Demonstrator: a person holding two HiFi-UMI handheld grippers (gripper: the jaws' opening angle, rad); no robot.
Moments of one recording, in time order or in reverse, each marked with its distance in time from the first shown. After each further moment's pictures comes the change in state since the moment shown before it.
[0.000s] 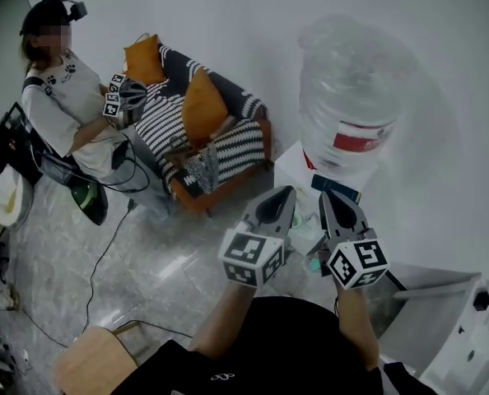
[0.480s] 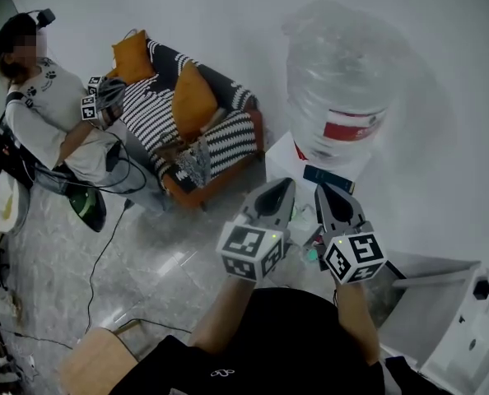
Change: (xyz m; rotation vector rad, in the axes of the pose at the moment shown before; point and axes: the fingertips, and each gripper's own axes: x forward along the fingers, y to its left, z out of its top) left arm 0.019 -0.012 -0.009 -0.006 0.020 -0.034; right arm -0.003 -0.013 -0.010 -0.017 0.033 -0.017
